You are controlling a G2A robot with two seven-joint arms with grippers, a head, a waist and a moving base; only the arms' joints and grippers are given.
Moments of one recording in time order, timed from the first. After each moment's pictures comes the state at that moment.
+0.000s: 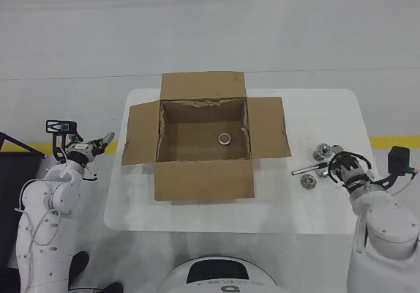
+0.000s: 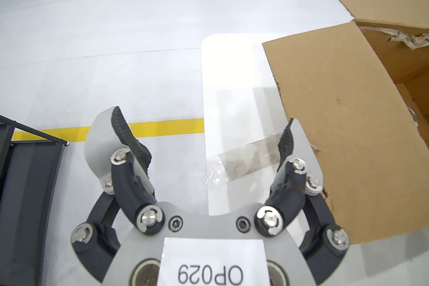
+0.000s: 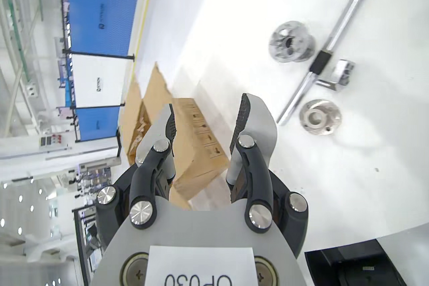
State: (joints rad) left arm 1.54 -1.25 -1.81 -1.60 1.19 -0.30 -0.36; right arm -1.81 -1.55 1.91 -2.21 -0.58 0.60 0.67
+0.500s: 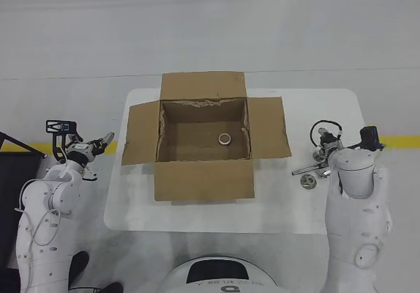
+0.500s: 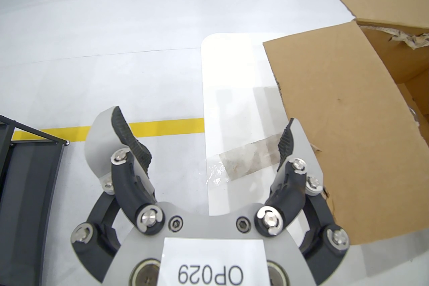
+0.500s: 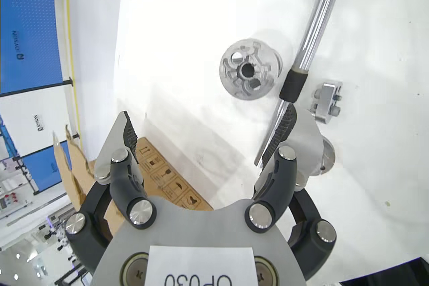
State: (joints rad) left arm 1.54 -1.25 -1.81 -1.60 1.19 -0.30 -0.36; right arm -1.36 -1.51 1.79 -1.71 -0.88 0.89 0.69
